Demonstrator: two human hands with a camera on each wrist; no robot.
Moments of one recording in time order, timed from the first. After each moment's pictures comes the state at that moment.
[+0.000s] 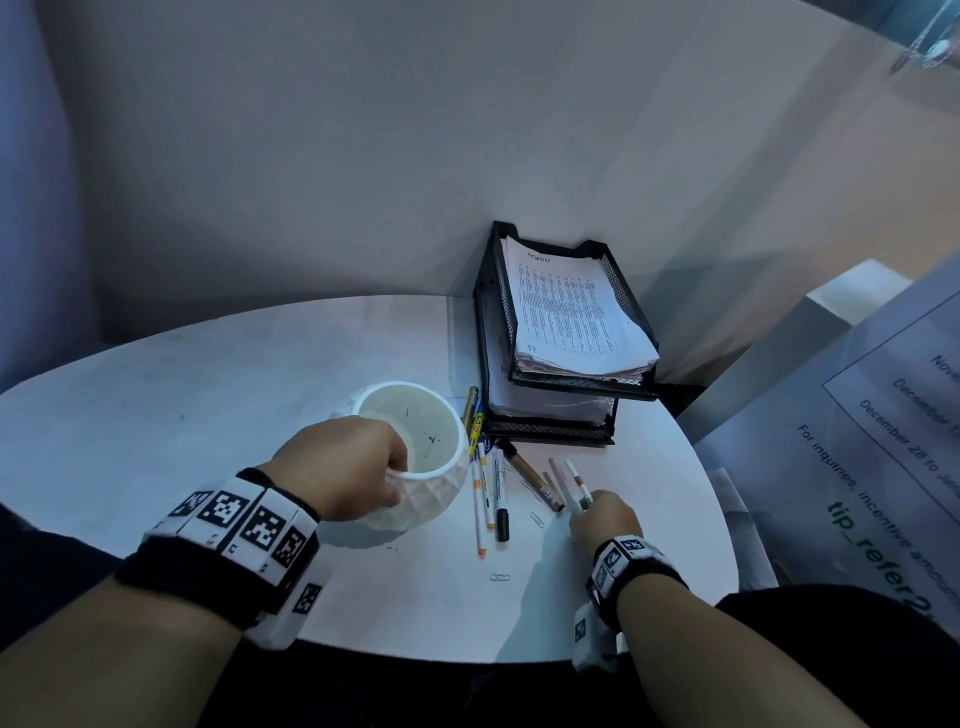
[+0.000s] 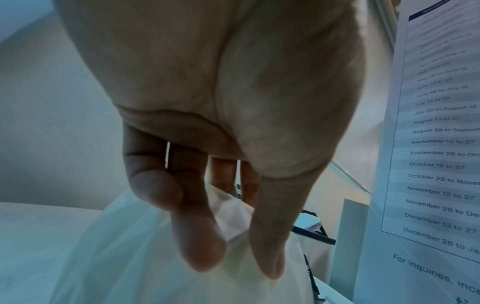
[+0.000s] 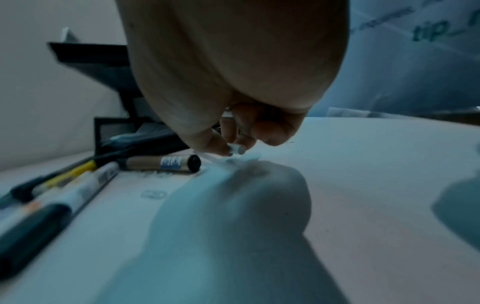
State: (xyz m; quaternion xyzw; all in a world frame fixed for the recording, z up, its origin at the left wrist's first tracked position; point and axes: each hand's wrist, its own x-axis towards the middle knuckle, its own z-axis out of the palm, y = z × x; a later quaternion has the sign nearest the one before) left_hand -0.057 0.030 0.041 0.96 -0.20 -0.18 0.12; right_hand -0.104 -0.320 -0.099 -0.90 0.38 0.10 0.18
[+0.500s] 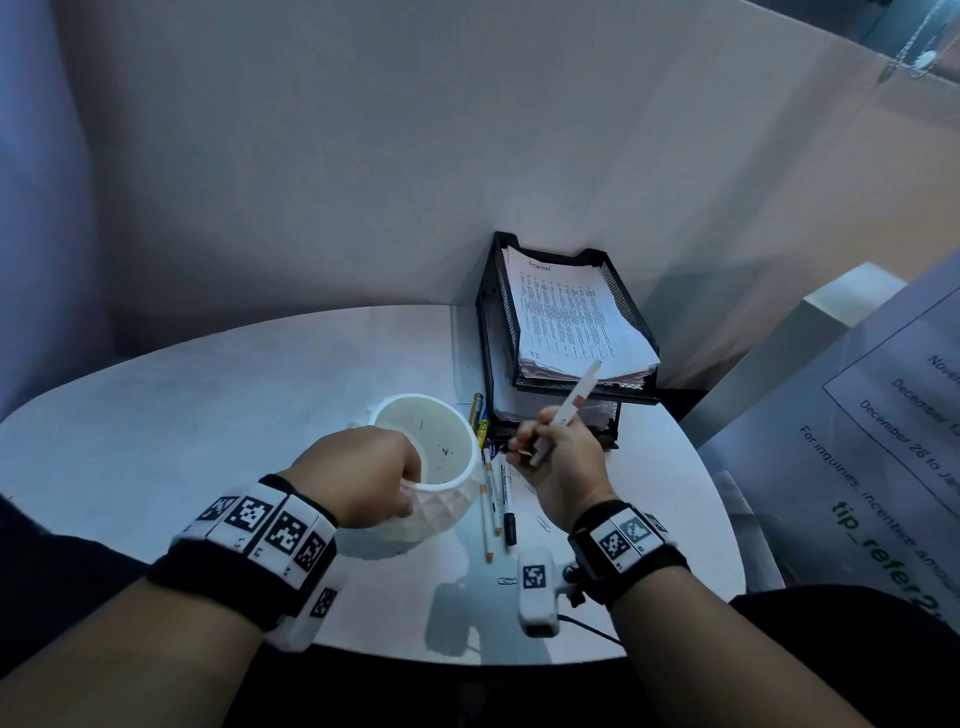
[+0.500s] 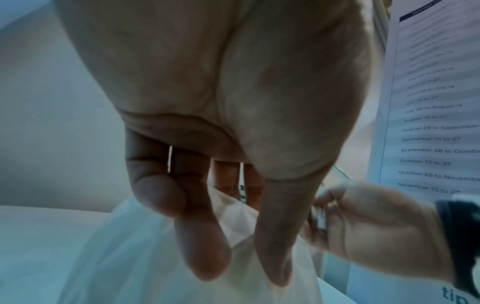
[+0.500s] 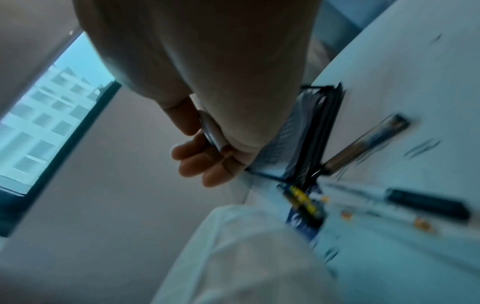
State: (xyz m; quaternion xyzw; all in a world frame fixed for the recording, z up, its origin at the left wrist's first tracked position) left_hand -0.065 0.025 0.050 0.95 -0.20 -0.19 0.12; right_hand -0.076 -0.220 0.003 -0.52 0.23 -0.04 0.82
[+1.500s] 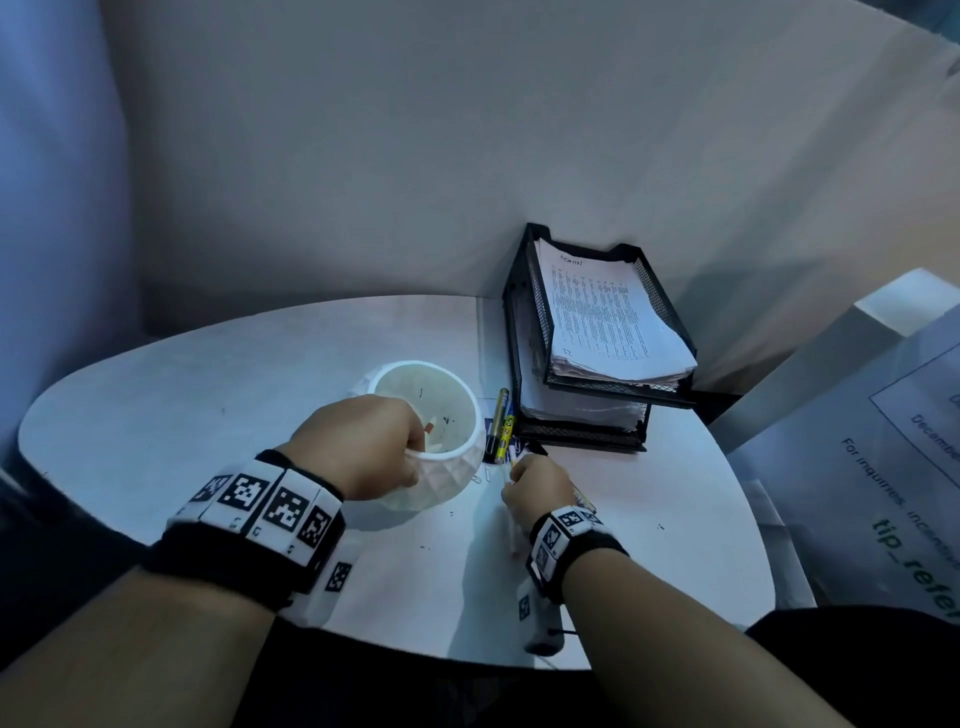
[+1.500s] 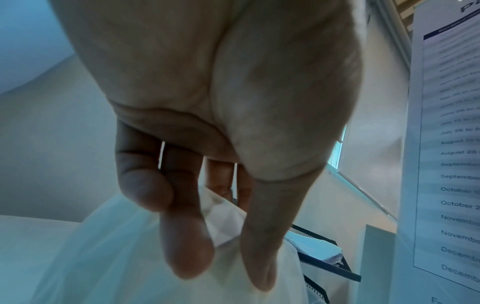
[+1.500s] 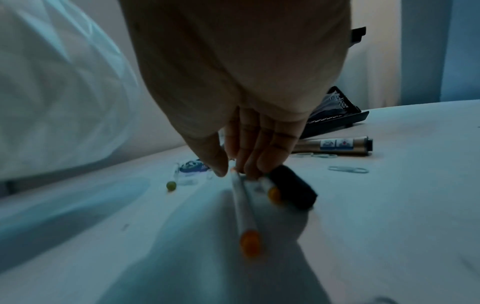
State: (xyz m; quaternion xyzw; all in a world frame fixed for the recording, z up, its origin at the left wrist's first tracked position) left_hand -0.052 0.050 0.060 0.96 -0.17 -0.15 0.14; right_hand -0.055 -0.197 -0.079 -0.94 0.24 0.10 0.21
